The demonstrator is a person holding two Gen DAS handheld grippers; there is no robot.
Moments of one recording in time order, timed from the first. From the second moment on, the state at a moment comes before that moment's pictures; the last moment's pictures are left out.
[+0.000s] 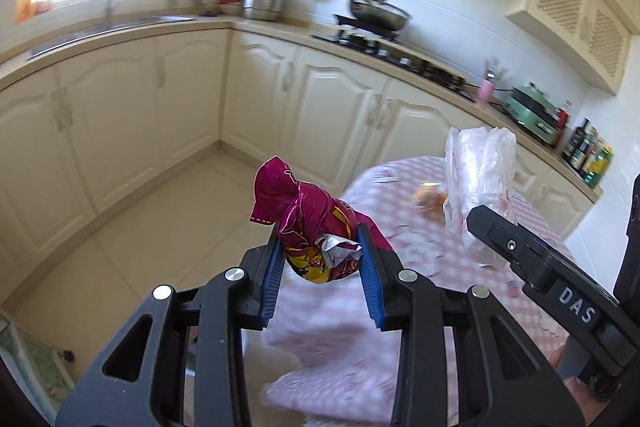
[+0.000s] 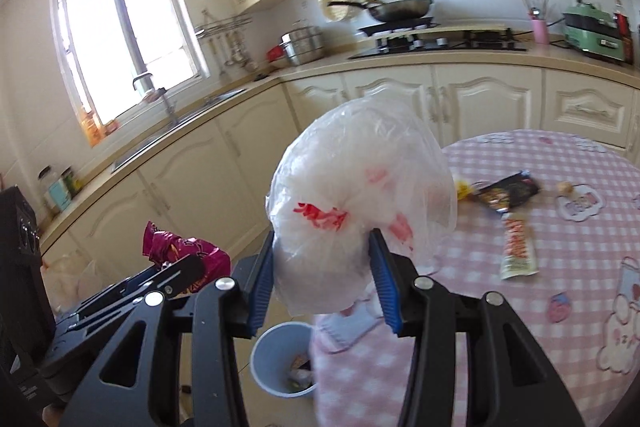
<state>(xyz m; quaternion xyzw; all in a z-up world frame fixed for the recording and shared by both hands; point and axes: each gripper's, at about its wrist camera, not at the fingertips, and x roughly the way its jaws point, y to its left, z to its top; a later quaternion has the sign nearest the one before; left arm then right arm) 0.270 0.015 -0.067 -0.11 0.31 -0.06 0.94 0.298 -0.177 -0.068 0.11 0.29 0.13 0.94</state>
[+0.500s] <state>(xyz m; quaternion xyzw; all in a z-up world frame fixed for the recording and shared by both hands) 0.272 0.128 -0.131 -0.15 0.36 0.06 0.92 0.322 -0.029 -0.133 0.05 0.38 0.24 0.89</state>
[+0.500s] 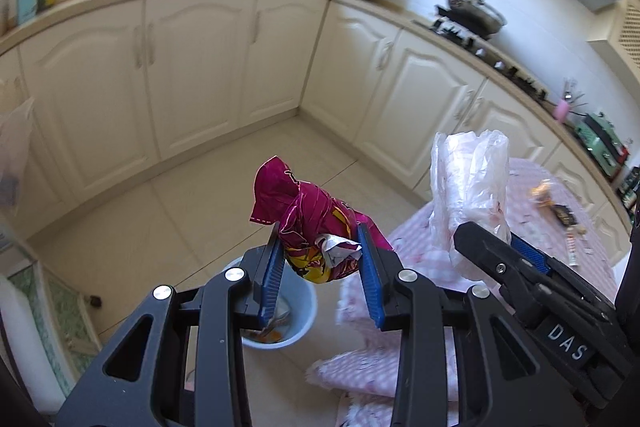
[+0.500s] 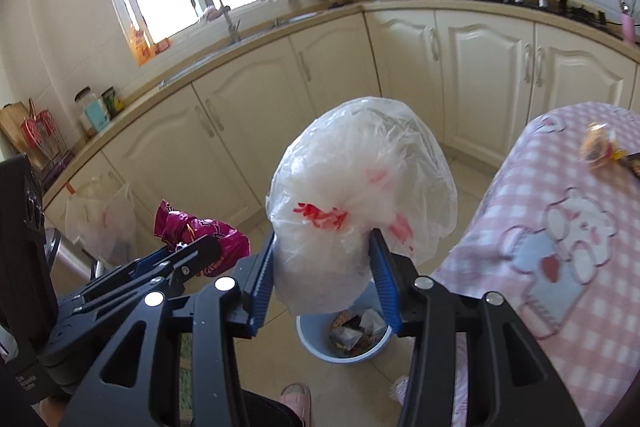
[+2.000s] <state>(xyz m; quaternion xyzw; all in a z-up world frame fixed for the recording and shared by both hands) 0.313 0.207 -0.189 -0.17 0.41 0.15 0.88 0.399 0.049 -0.215 0.03 0.44 0.25 0.86</state>
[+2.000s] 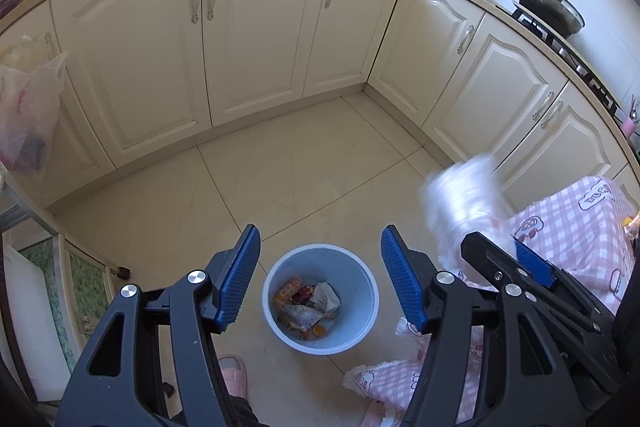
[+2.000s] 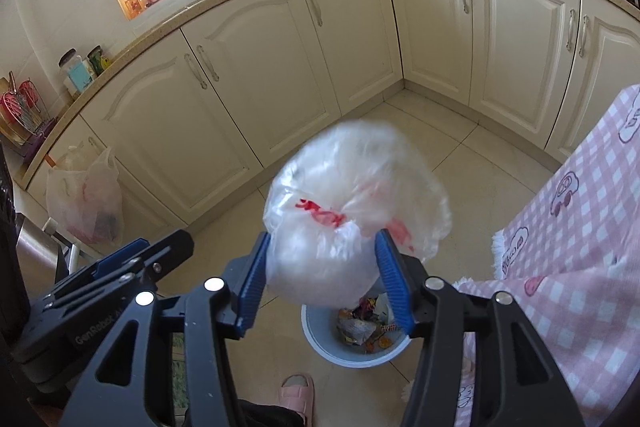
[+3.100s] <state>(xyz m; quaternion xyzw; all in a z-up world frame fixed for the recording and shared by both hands) 0.295 -0.031 -0.078 -0.07 0.34 -0.07 0.93 0.316 -0.231 -0.089 0.11 0.30 0.07 0.94</state>
